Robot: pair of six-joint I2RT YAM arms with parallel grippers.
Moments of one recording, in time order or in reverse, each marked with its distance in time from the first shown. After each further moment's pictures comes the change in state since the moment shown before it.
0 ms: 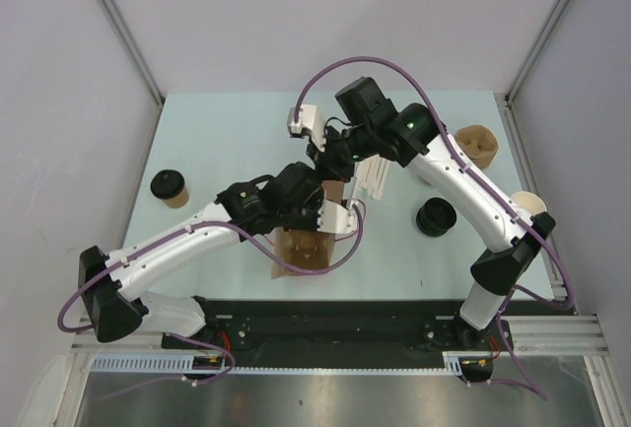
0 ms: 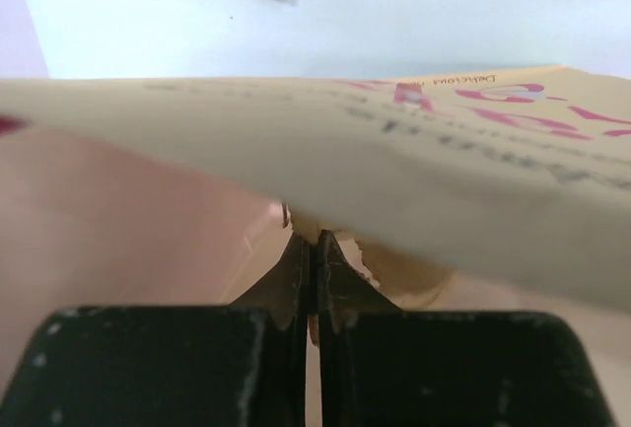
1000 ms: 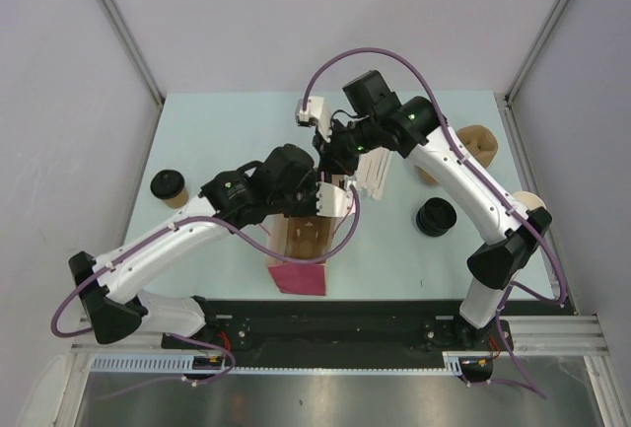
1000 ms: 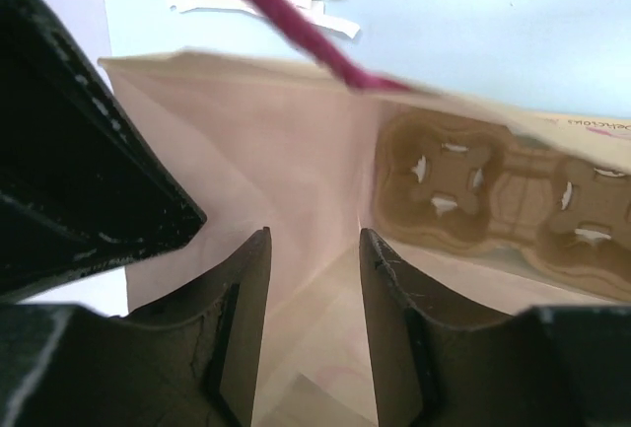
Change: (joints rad) left arm 0.024 -0.001 0.144 -0.027 0.022 -0.013; right arm -0.074 0.030 0.000 0.005 -0.071 0.009
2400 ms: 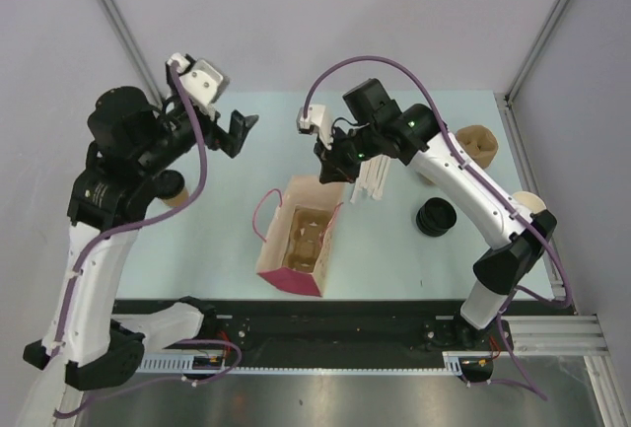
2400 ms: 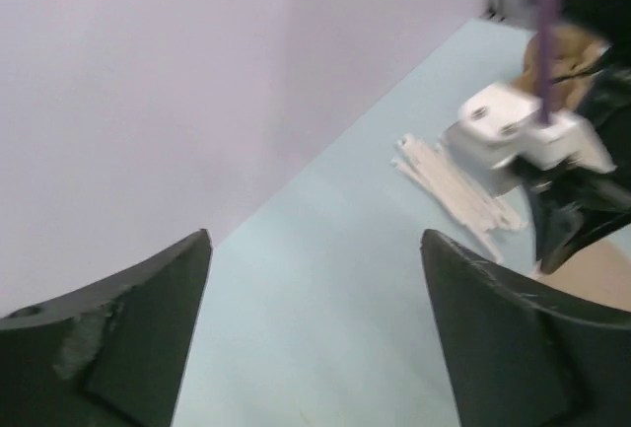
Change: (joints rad) left arm 0.463 -0.198 0.346 0.161 0.263 -0.427; right arm 0.015 -0.034 -0.084 0.025 0.012 0.028
